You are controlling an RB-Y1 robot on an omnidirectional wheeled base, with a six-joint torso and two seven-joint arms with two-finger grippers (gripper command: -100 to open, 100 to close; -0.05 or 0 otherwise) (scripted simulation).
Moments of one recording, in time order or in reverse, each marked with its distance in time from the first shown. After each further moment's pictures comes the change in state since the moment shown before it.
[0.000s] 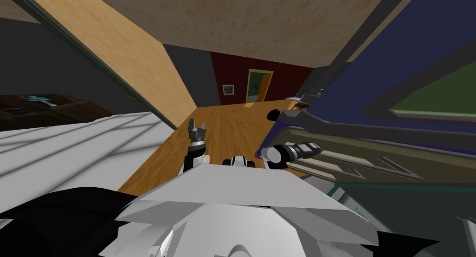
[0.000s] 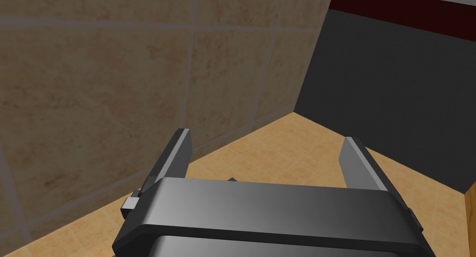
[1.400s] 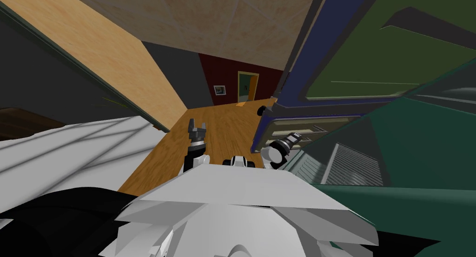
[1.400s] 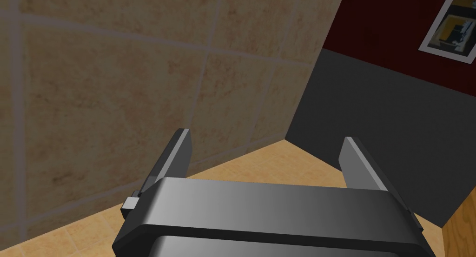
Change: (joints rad) left arm 0.000 0.000 0.000 0.000 0.000 0.000 0.000; right arm 0.005 -0.018 0.003 0.015 -0.135 0.334 -0.065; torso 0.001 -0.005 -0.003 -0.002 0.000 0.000
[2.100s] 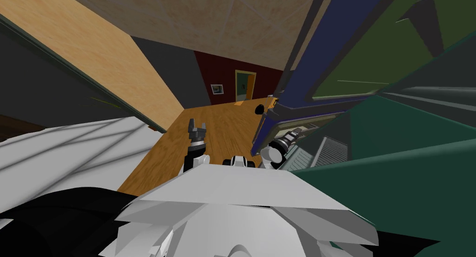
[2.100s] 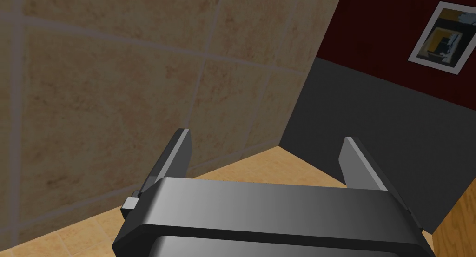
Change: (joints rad) left arm 0.000 0.000 0.000 0.000 0.000 0.000 0.000; right arm -0.002 -0.003 0.000 0.006 -0.030 0.065 -0.017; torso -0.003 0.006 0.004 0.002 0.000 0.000
